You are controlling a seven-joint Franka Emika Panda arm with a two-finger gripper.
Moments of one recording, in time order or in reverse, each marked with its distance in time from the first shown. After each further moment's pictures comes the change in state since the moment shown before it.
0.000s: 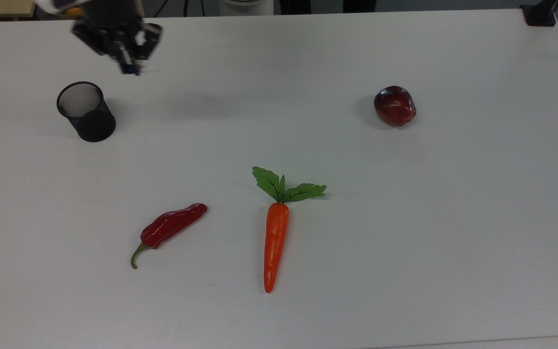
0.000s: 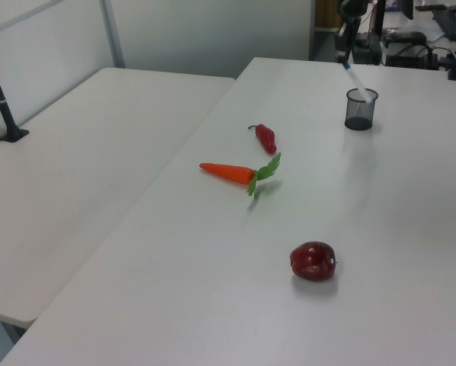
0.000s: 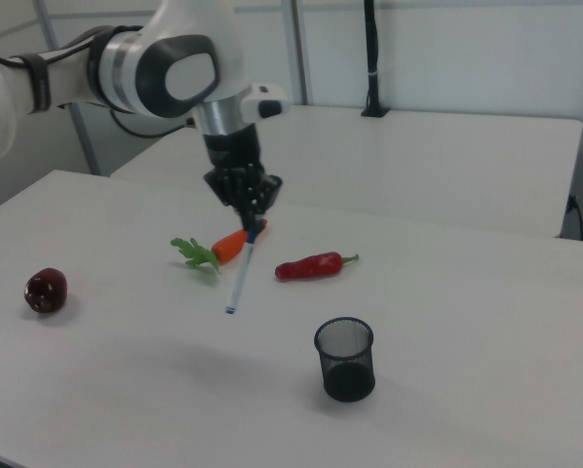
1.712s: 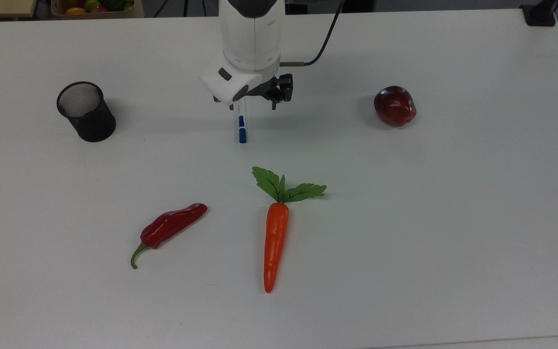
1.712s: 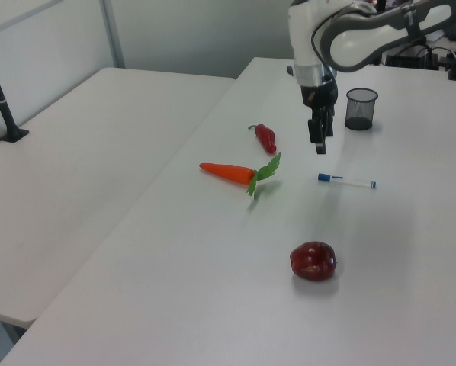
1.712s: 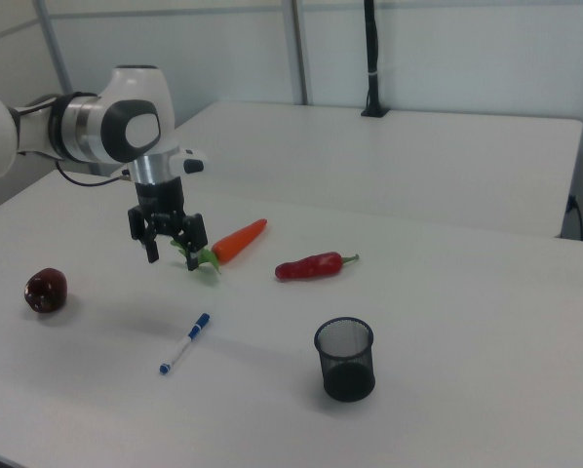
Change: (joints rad) arm 0.297 0.138 -0.005 -0.083 0.014 0.009 0.183
